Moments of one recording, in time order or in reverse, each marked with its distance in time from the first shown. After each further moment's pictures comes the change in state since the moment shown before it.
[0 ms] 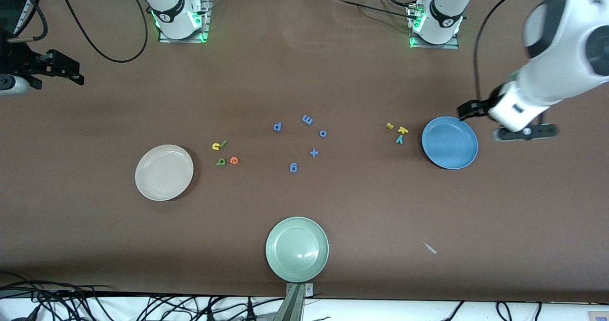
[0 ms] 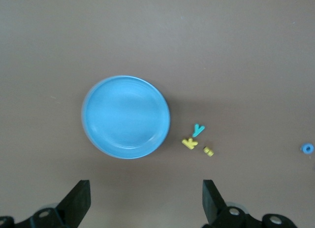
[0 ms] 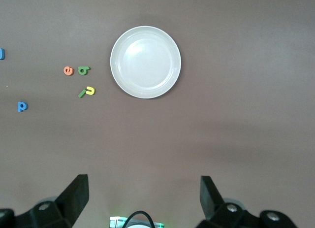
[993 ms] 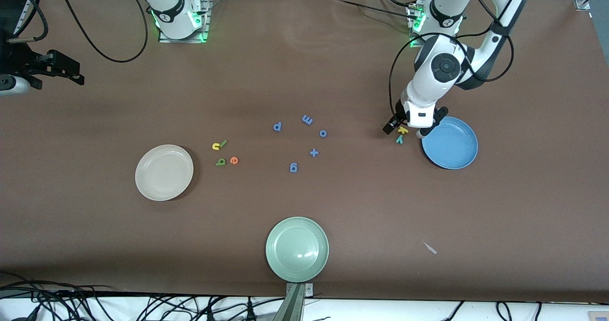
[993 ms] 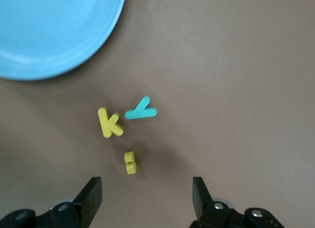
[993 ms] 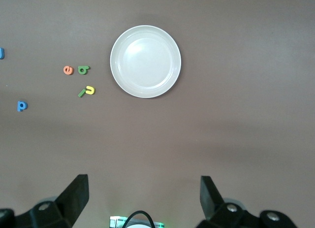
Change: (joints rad) left arm -0.037 0.139 -0.210 -0.522 0.020 0.796 -0.939; right arm 0.000 0.000 0.000 -0.002 0.000 0.000 0.000
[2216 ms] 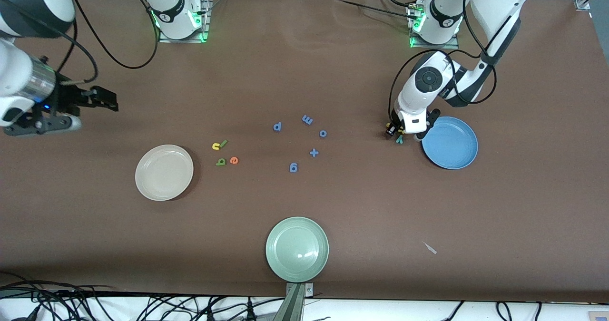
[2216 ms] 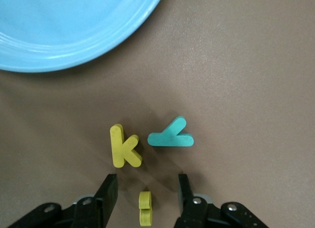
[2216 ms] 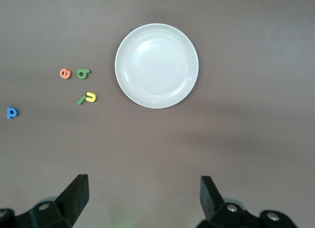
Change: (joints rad) left arm 0.046 0.165 0.005 -0.001 0.348 0.098 -0.359; right arm 0.071 0.157 0.010 -0.027 0.001 0.114 0.054
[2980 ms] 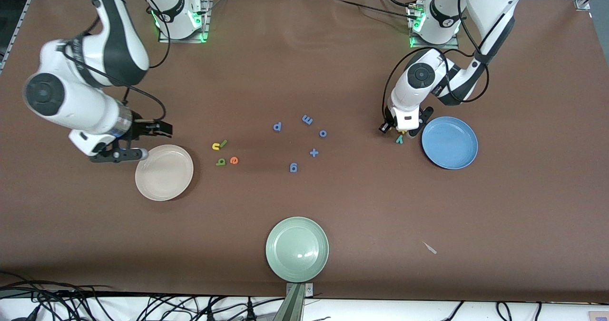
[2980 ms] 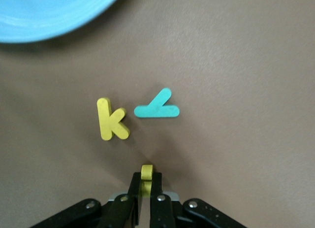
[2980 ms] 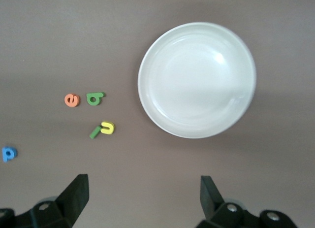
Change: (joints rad) left arm -0.012 -0.006 -0.030 0.010 0.001 -0.010 -0.014; right arm 0.112 0.099 0.004 -0.228 0.057 0.355 0.190
